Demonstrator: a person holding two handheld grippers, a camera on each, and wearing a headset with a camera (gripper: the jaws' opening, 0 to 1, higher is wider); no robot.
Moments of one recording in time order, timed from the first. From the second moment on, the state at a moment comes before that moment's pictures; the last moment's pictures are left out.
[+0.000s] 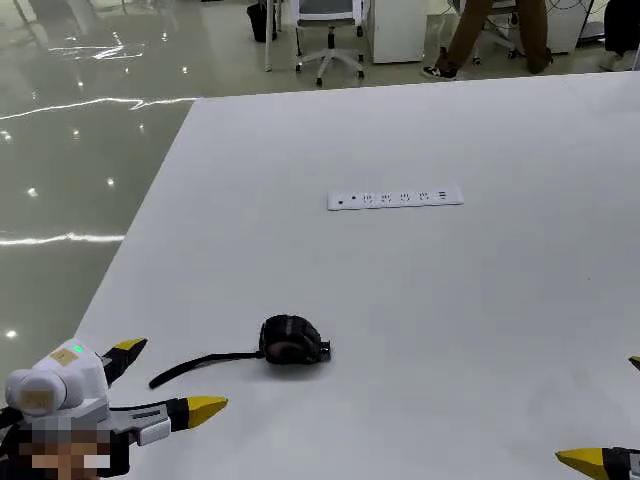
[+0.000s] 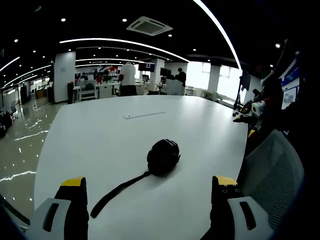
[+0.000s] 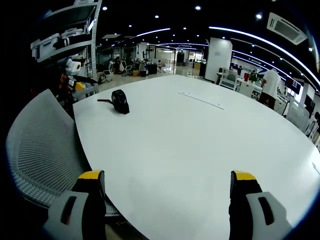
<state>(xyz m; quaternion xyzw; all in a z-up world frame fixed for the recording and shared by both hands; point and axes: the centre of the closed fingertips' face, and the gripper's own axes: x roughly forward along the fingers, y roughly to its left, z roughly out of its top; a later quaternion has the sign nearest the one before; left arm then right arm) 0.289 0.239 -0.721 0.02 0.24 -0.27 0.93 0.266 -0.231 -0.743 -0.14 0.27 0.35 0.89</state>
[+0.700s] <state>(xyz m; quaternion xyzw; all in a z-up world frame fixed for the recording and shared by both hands) 0.348 0.195 -0.721 0.17 0.26 -0.39 0.87 0.307 -0.194 -0.722 -0.19 0.24 0.40 0.86</state>
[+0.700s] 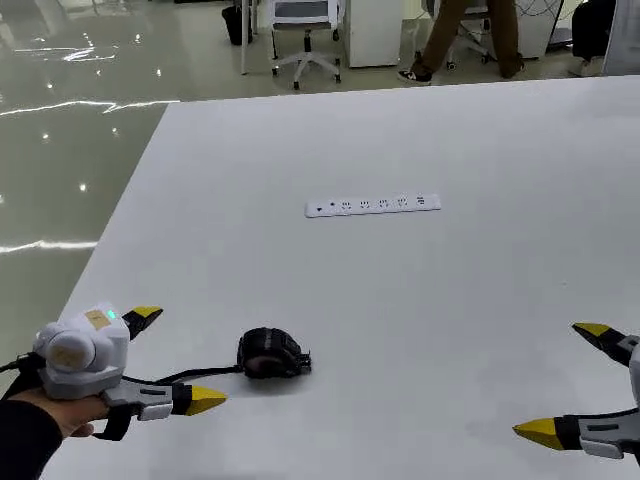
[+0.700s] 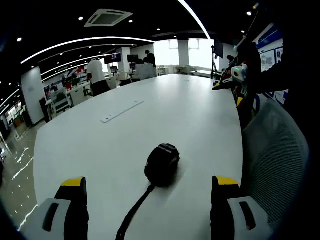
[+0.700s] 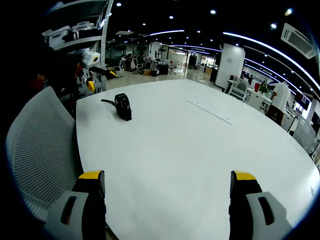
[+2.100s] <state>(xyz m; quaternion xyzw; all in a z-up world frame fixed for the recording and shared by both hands) 0.376 0.117 -0.802 0.36 0.39 -0.55 0.65 0.364 0.005 -0.761 -0.24 0.24 0.60 0.72</state>
